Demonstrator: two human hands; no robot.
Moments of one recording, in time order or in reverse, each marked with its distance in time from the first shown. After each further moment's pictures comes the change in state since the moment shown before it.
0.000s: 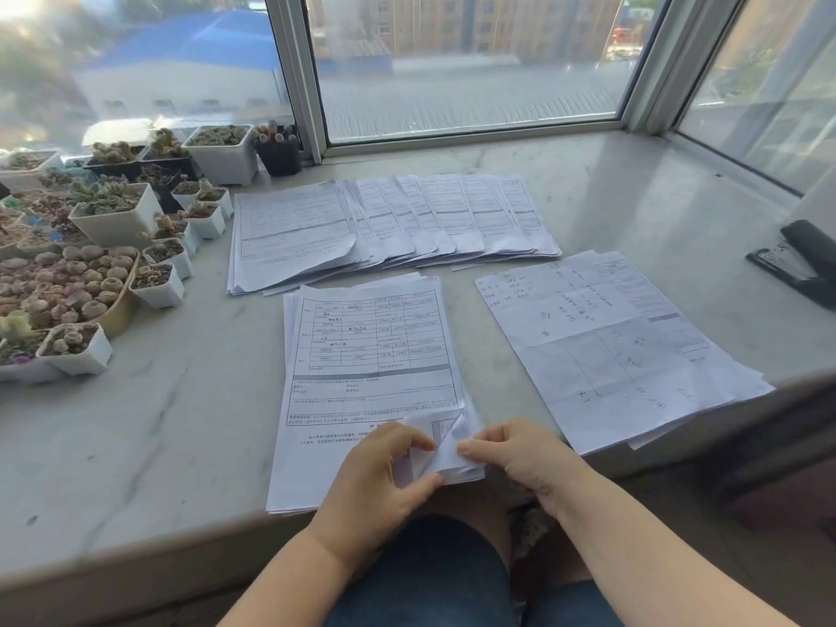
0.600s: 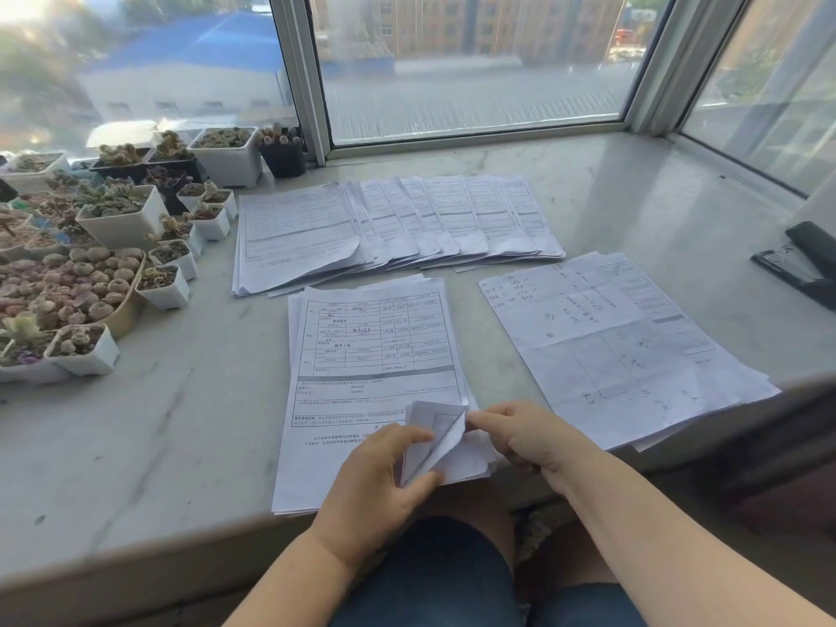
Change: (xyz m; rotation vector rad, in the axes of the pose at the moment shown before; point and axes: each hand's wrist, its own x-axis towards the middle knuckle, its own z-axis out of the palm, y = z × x) left_hand -0.003 -0.003 -0.002 0.035 0.035 -0.030; right_hand 0.004 -0.021 -0.009 -0.074 -0.023 -0.015
